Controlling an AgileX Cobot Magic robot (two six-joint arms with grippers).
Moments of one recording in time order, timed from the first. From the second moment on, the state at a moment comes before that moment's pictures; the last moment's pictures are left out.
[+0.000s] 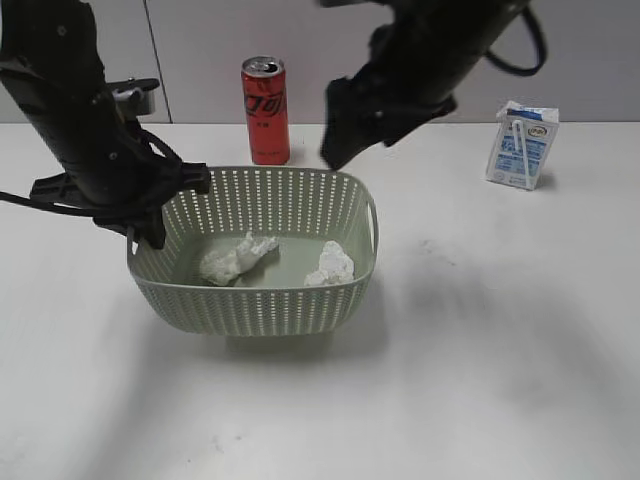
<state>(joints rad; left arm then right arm) -0.46 1.82 -1.25 -0.08 0.88 -0.31 0.53 1.86 -1.57 0.37 0.94 -0.30</state>
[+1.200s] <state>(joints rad) -0.54 2.15 -1.64 -0.15 0.93 -0.23 0.04 1.19 -1.25 0.19 1.21 -0.13</state>
